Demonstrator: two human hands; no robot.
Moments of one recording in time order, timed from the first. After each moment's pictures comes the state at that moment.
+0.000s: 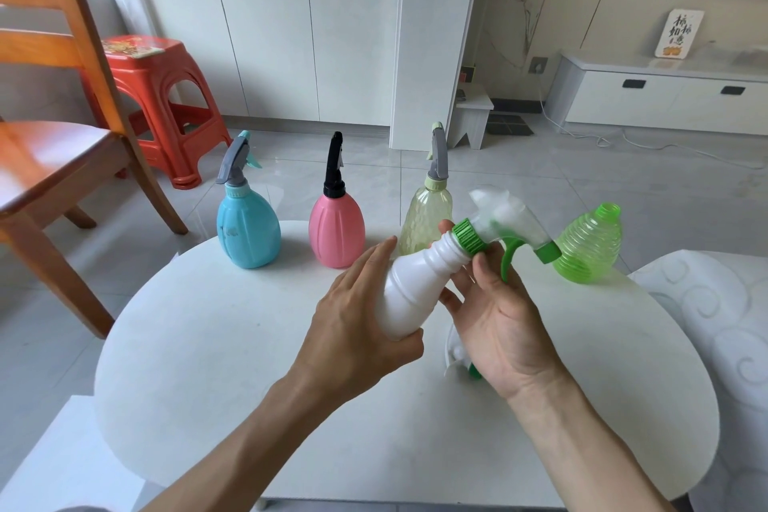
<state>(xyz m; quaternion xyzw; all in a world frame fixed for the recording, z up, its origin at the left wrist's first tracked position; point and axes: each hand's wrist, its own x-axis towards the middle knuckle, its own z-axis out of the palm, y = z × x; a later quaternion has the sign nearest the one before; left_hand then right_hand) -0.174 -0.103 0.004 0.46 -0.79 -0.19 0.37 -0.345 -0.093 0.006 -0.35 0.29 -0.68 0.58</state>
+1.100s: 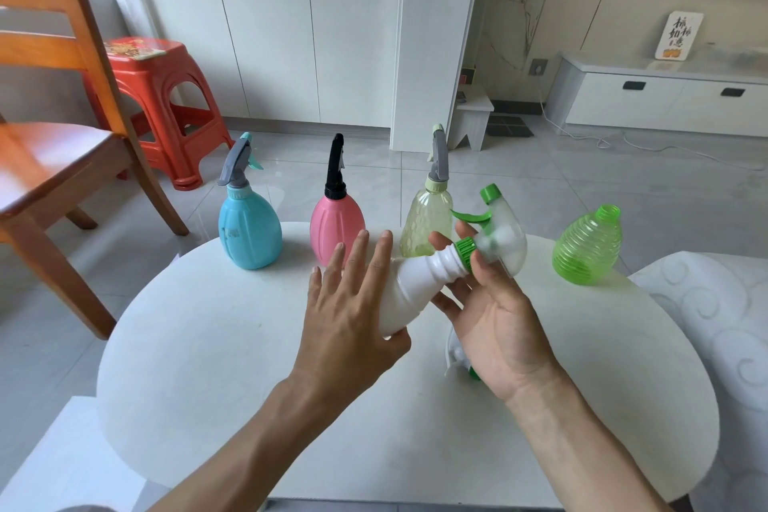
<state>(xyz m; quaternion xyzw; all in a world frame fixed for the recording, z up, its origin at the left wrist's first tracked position) -0.173 -0.106 -0.003 0.51 -0.81 -0.05 0.28 -0.344 -0.092 0.005 -0.31 0.32 -0.66 0.60</state>
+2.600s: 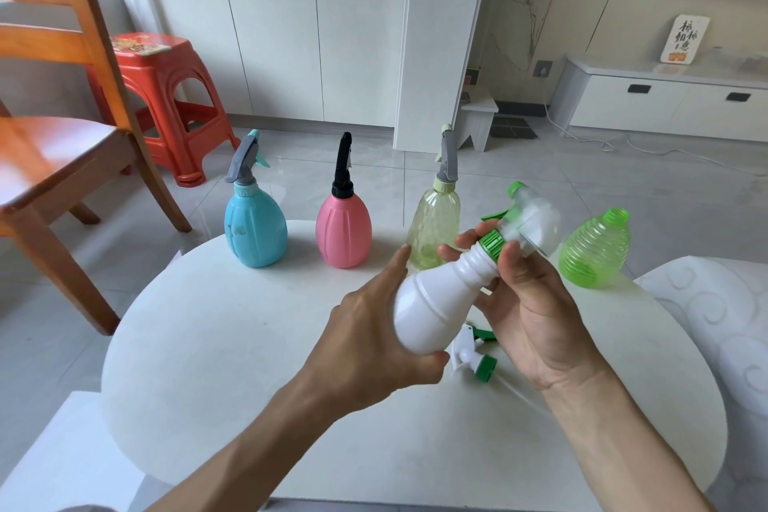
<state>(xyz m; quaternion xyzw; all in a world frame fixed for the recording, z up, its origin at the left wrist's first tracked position) -0.171 -0.098 0.007 0.42 -0.77 -0.31 0.36 -0.358 -0.088 0.031 -0.44 0.30 -0.65 0.54</state>
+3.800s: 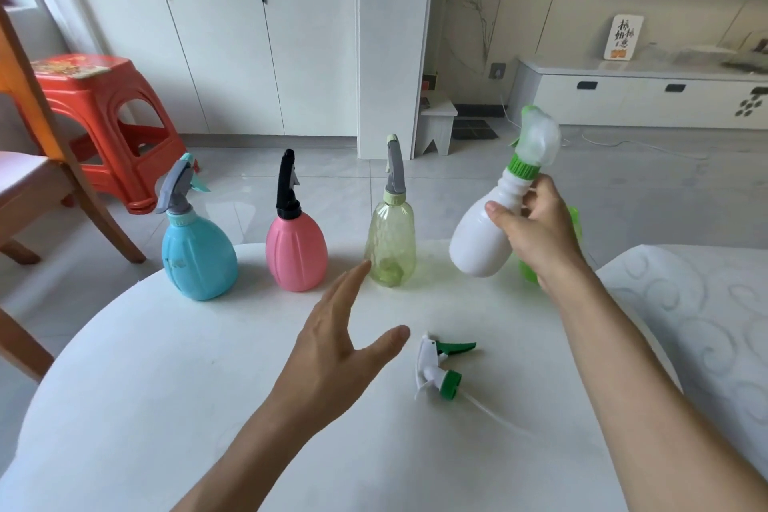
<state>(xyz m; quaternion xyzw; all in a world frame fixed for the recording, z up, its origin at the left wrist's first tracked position) -0.190 -0.121 -0.012 0.45 -0.75 -0.32 0.35 -0.468 -0.172 0.036 -0.46 0.69 -0.54 0.17</state>
